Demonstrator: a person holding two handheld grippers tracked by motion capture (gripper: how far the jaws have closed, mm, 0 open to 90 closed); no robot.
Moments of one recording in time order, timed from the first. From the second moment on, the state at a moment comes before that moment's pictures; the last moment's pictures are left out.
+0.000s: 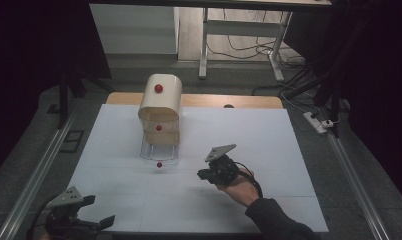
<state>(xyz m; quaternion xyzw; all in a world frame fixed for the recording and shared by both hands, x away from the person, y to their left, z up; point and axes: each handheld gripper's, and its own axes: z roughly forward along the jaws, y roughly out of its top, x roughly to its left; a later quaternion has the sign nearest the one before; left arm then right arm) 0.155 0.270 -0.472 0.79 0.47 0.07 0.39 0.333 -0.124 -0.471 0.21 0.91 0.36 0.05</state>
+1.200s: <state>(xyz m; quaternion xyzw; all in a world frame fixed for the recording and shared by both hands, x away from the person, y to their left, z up) 0.155 0.272 -0.472 0.79 0.47 0.06 0.40 0.369 -0.047 -0.459 0.20 0.89 0.41 0.05</state>
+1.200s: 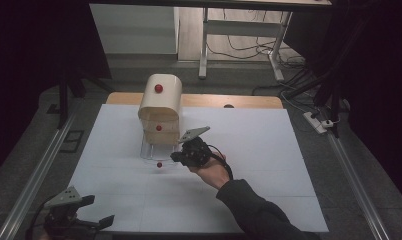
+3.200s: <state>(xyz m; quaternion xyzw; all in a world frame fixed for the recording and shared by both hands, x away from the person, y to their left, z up) 0.156 0.273 -0.472 0.78 0.48 0.06 0.39 0.334 -0.115 -0.489 0.22 0.92 0.31 0.06</state>
